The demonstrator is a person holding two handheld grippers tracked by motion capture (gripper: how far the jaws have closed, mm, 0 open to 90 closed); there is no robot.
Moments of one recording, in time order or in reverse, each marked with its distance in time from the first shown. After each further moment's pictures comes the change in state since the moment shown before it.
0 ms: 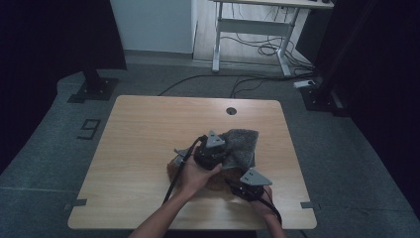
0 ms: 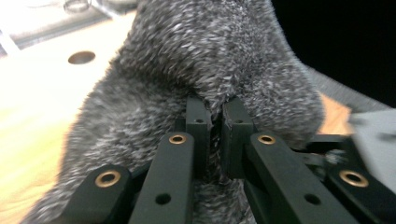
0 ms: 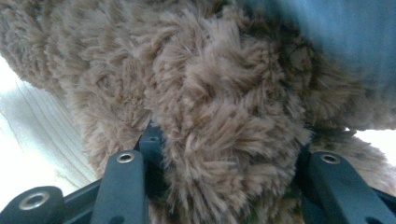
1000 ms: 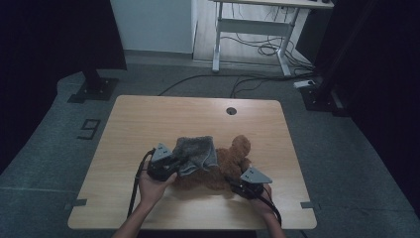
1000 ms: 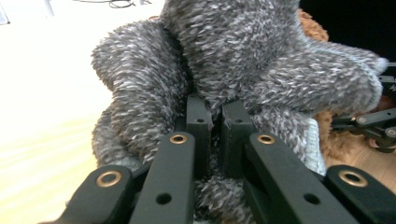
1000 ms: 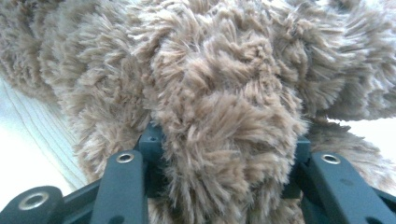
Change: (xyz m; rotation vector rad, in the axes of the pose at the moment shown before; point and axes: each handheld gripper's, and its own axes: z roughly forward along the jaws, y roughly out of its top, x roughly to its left) left arm 0.081 -0.102 -0.087 -0.128 0.060 -0.135; right arm -0.004 0.000 0.004 -0.008 -0.009 0.017
